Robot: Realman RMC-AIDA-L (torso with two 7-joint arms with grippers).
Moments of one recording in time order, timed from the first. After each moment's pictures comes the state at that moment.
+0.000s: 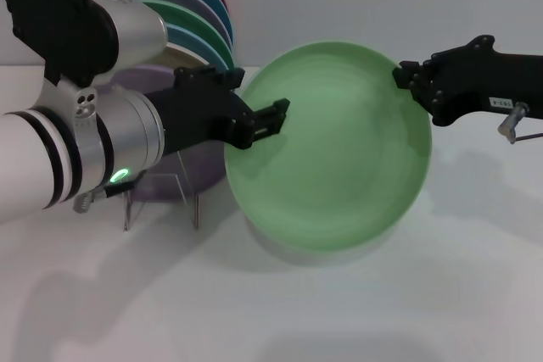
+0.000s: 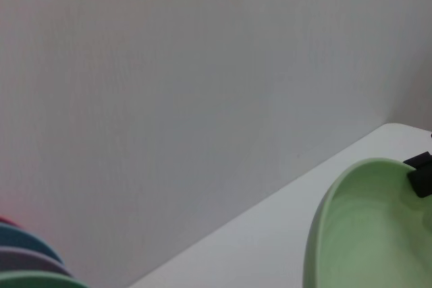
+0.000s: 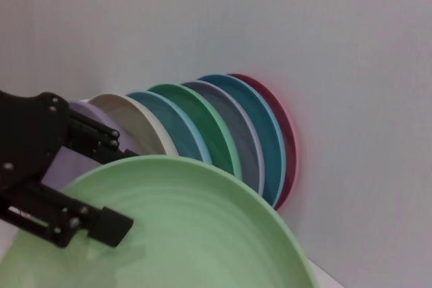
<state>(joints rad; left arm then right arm) -0.17 -2.07 -1.34 -1.75 2.37 -0.72 0.60 0.22 2.08 1.81 1.67 -2.08 1.10 -1.09</state>
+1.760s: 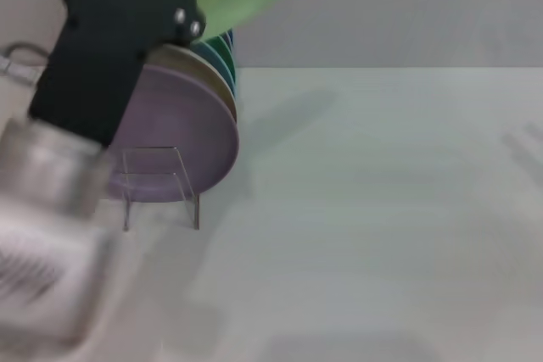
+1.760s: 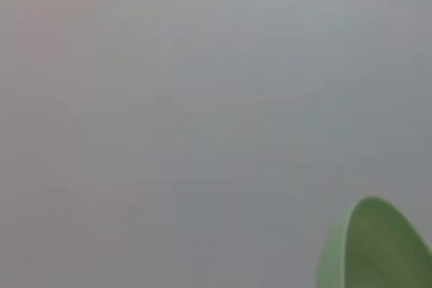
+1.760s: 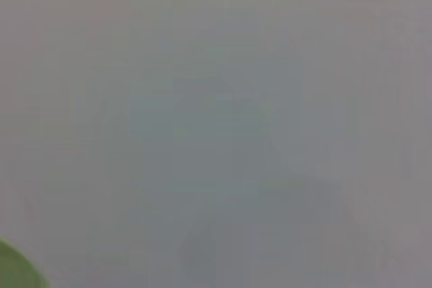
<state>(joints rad) 0.03 -2.02 -0.87 -1.42 2.76 0.97 0.79 0.08 2.08 2.34 1.15 -1.25 1.33 -1.38</state>
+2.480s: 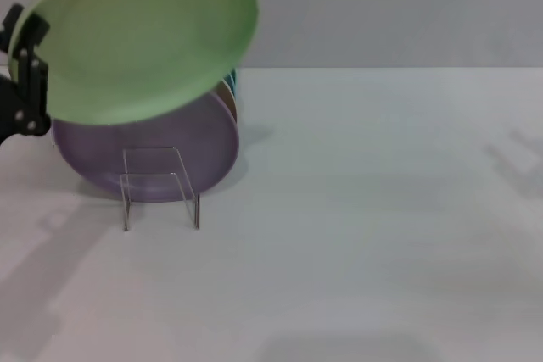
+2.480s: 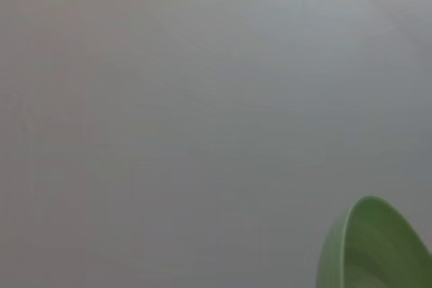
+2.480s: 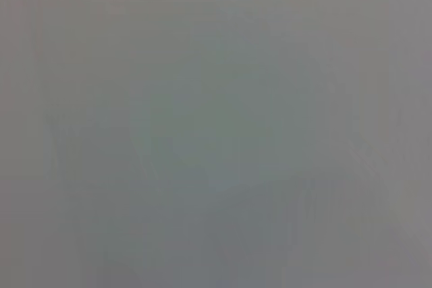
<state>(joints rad) -0.40 -1.95 -1.10 -0.21 2.89 1.80 -0.01 0.12 2.08 2.34 0.98 -1.21 1.41 -1.72</state>
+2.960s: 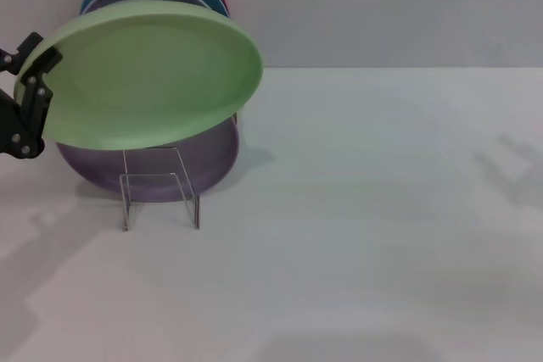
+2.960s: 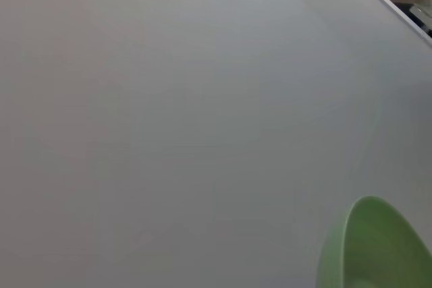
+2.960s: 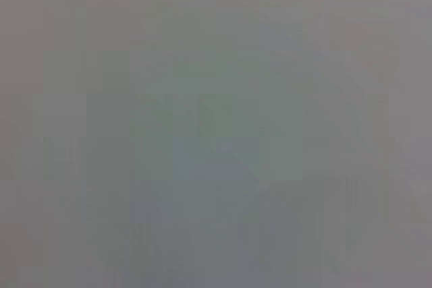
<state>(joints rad) -0.45 -1.87 -0.96 -0.12 2.89 1.83 -0.02 0.12 2.09 2.33 0.96 -1.21 1.47 -1.78</state>
